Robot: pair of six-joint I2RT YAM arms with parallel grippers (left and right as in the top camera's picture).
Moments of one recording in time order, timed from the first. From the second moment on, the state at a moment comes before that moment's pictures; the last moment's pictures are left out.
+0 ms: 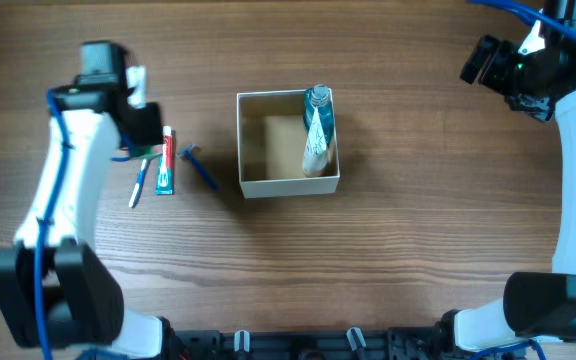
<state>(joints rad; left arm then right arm) 0.02 1.67 1.37 -0.92 -0.05 -0.06 -0.12 1.68 1.84 -1.24 -0.02 0.34</state>
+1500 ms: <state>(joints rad) -0.43 1.90 1.39 -0.66 0.04 -0.46 -0.12 1.68 1.84 -1.24 -0.02 0.34</state>
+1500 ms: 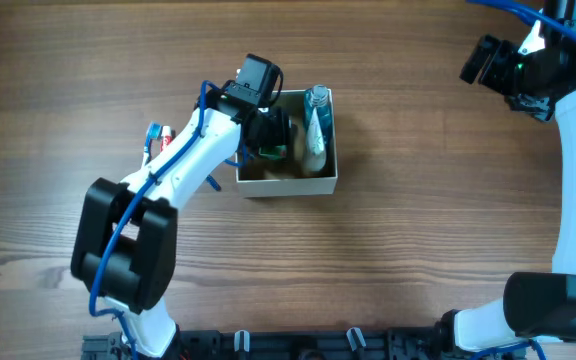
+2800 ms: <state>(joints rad) 0.13 1.98 1.39 -0.89 -0.18 0.06 -0.12 1.68 1.84 -1.24 -0.02 0.34</state>
